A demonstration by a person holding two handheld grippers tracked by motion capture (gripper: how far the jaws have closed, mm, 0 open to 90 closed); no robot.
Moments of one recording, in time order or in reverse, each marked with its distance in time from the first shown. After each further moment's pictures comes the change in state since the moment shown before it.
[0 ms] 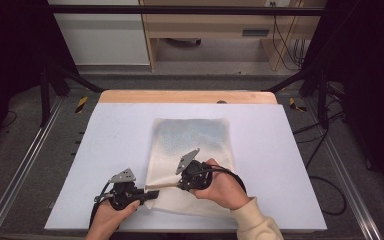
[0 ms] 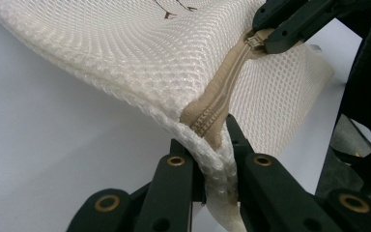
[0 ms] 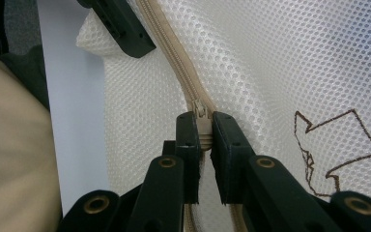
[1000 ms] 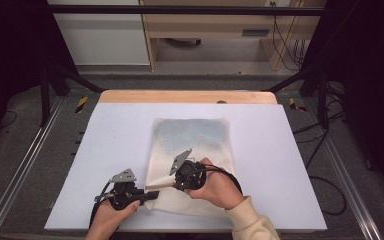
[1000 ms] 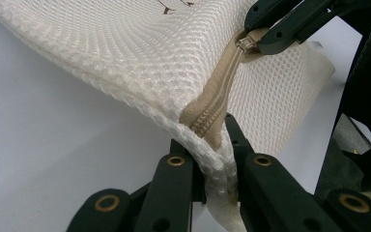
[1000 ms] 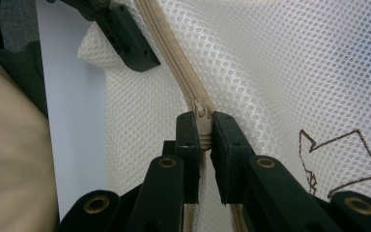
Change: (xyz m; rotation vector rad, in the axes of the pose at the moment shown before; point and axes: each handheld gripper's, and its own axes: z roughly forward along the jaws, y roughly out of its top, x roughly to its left) left arm 0.002 0.000 0.000 0.011 -0.010 -0.012; right arm 0.005 0.014 0.007 0.025 -0.009 -0.026
